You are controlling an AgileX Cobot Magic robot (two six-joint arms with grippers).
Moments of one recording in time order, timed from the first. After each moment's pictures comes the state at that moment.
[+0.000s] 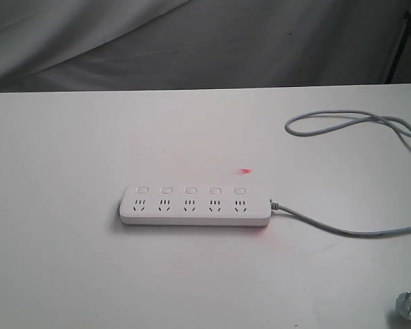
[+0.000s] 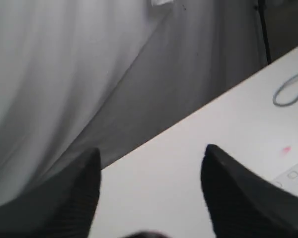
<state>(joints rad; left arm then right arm) -0.30 0.65 -0.98 -0.27 0.71 0.60 0.20 0.02 0.00 0.12 0.16 -0.01</state>
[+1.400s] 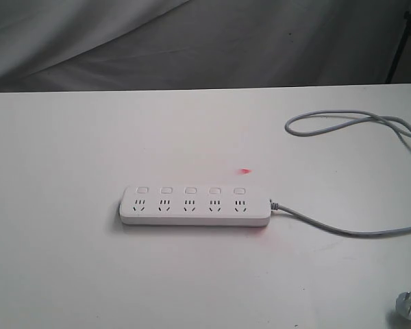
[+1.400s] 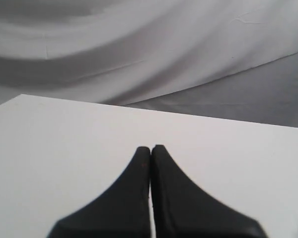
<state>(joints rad) 0.02 0.10 0.00 0.17 0.09 -0.24 0.20 0.02 0.00 0.12 0.16 -0.01</state>
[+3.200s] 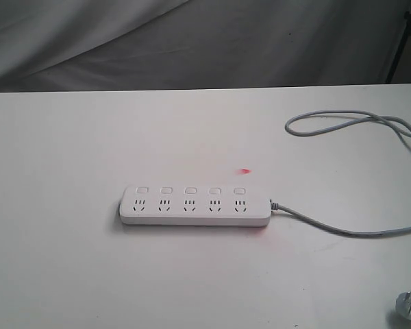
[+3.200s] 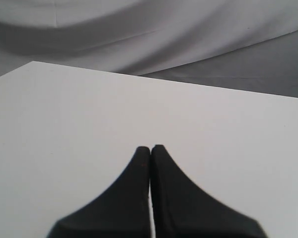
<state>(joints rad) 0.02 0.00 0.00 0.17 0.29 -0.24 0.20 0.02 0.00 0.12 0.16 -0.01</state>
